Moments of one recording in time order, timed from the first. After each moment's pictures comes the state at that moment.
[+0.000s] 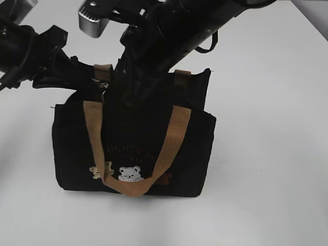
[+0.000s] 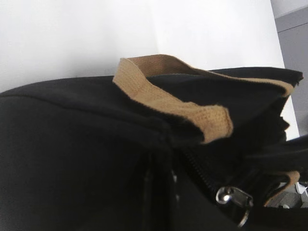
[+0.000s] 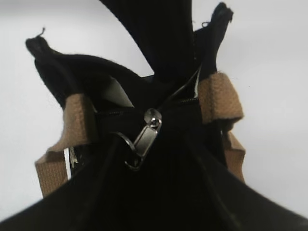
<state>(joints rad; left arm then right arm) -0.18 1.53 -1.05 -0.94 0.85 0.60 0.67 1.79 -1.43 0.55 0.68 -1.05</state>
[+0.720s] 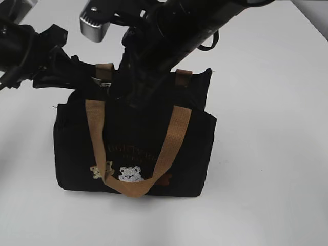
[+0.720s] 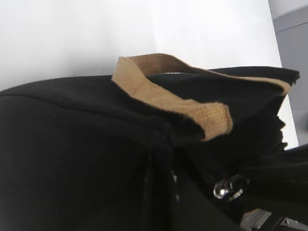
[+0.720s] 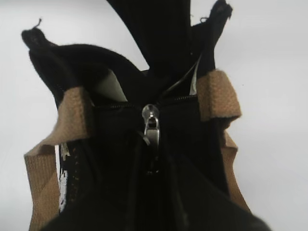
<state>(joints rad) -0.18 1.53 -1.05 -0.95 0.86 0.60 0.67 1.79 -1.43 0.50 0.67 -1.04</state>
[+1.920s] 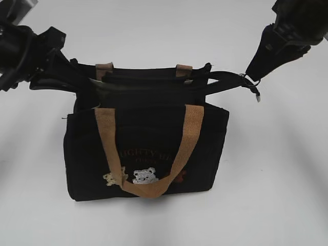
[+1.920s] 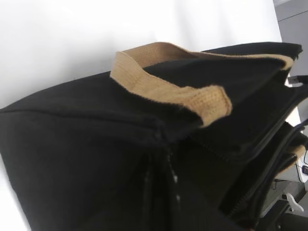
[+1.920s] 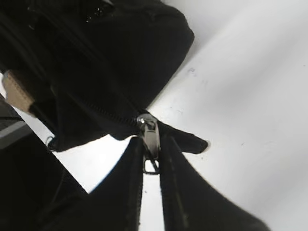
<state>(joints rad) -0.18 1.52 -1.05 -0.91 0.87 0.60 0.21 1.63 -1.43 0.40 1.20 -0.66</state>
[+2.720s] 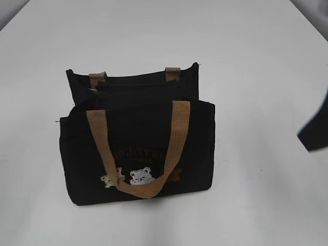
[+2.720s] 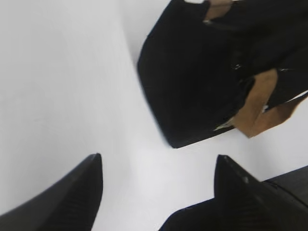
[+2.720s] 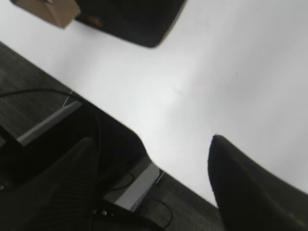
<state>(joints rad) -0.18 0.85 -0.90 -0.23 1.07 0.21 0.20 1.19 -1.04 0.37 1.21 -0.42</state>
